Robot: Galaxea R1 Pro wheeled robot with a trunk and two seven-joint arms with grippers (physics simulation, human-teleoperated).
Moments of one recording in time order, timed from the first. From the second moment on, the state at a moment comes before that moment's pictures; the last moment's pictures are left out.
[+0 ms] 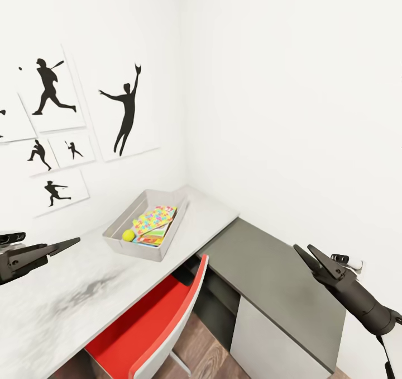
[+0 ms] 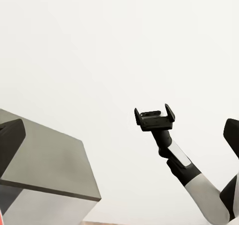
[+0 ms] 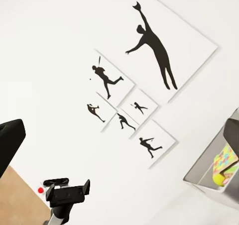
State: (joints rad) left arm -0.34 0.50 0.45 -1.45 0.53 0.96 -1.55; right arm -0.16 -0.09 -0.47 -1.59 -0.87 0.80 1.07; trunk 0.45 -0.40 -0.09
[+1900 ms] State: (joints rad) left arm -0.34 0.50 0.45 -1.45 0.53 0.95 -1.55; right arm -0.17 -0.09 -0.47 -1.59 -0.87 0.80 1.06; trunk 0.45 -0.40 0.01
